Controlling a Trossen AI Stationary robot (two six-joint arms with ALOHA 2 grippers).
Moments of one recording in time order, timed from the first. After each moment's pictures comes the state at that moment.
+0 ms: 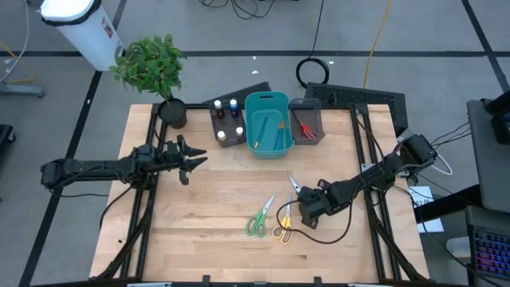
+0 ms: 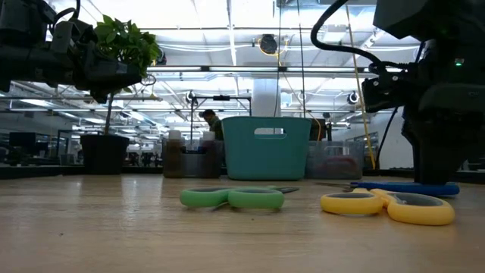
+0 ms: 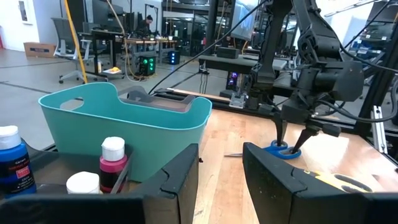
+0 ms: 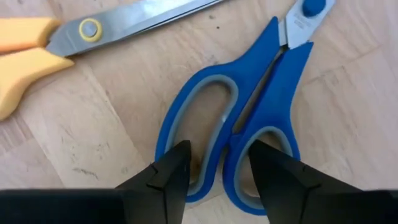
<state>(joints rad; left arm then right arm) 0.18 0.41 0.02 0.42 -0.01 -0.11 0.42 1.60 0.75 -0.60 0.16 0.91</state>
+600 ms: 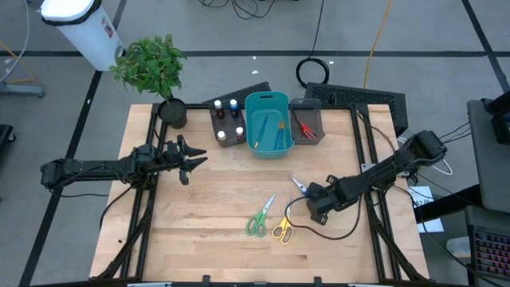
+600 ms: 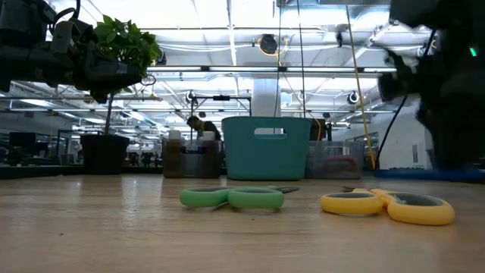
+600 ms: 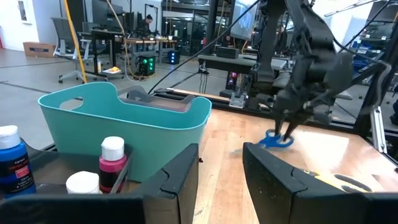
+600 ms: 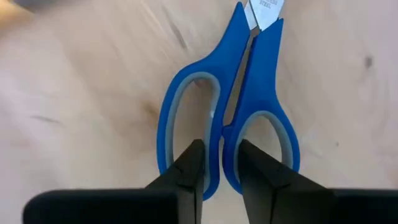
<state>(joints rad) 0.18 0.41 0.02 0.42 -0.01 -0.11 0.42 1.46 0.76 -0.70 0.14 0.90</state>
